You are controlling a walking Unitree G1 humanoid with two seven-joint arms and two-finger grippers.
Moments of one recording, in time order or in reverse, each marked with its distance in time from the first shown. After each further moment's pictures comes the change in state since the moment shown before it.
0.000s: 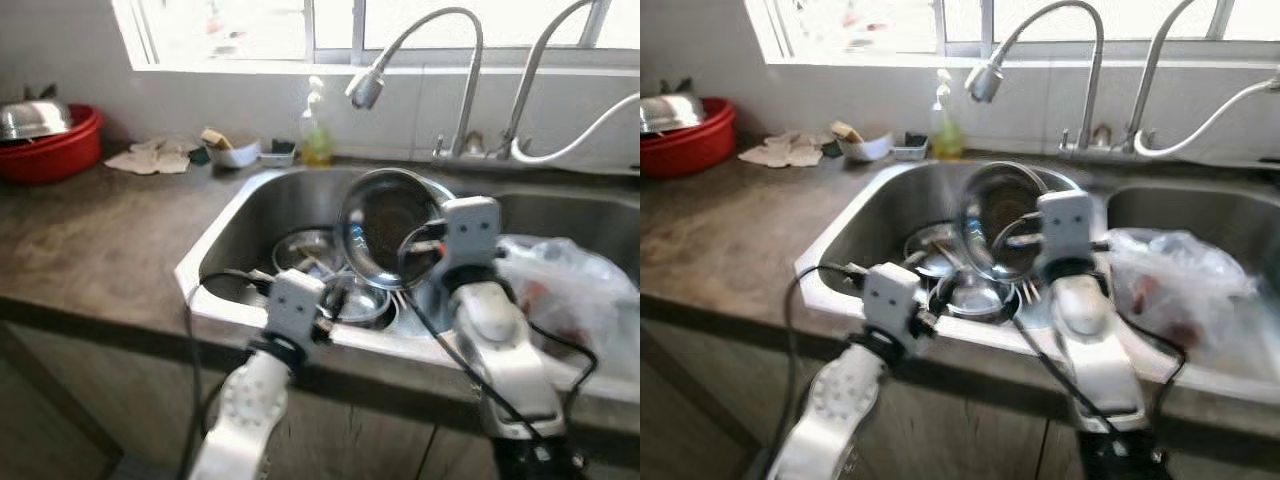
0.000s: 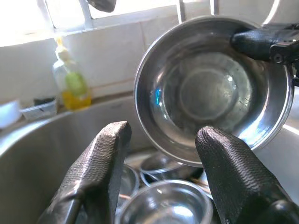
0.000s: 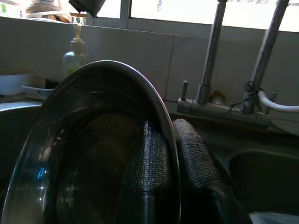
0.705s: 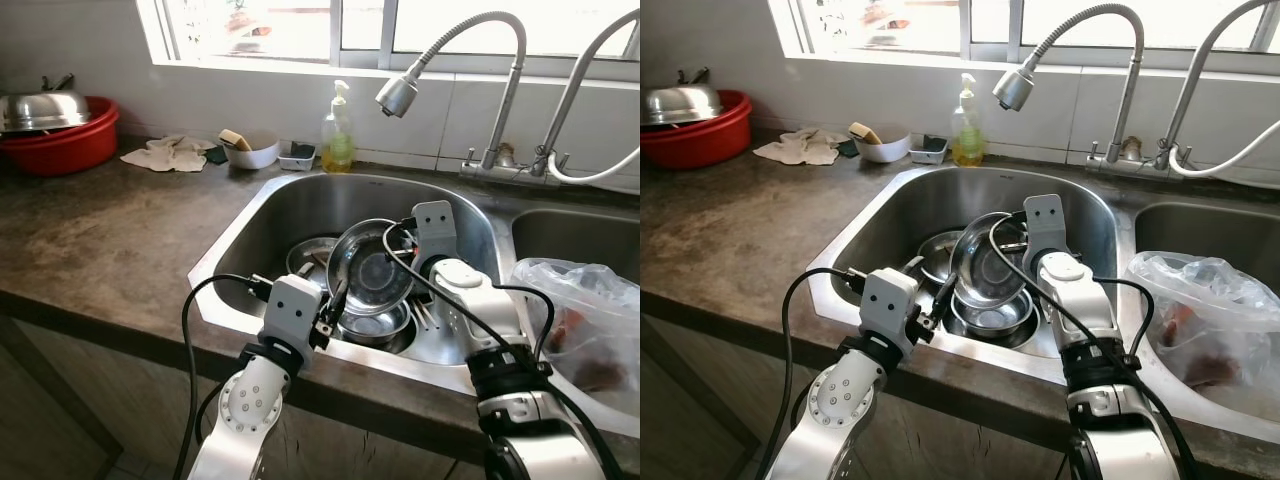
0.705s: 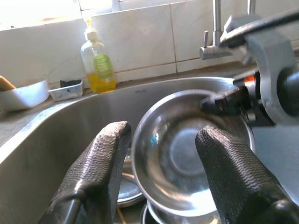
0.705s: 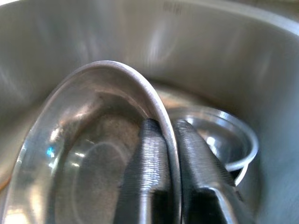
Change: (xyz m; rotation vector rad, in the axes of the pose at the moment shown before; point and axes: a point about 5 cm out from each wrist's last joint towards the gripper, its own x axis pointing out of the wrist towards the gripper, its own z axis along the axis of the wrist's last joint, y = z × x) left arm -0.006 0.005 -0.006 0.005 0.033 0.022; right arm 0.049 0.016 -0.055 0.110 0.507 0.154
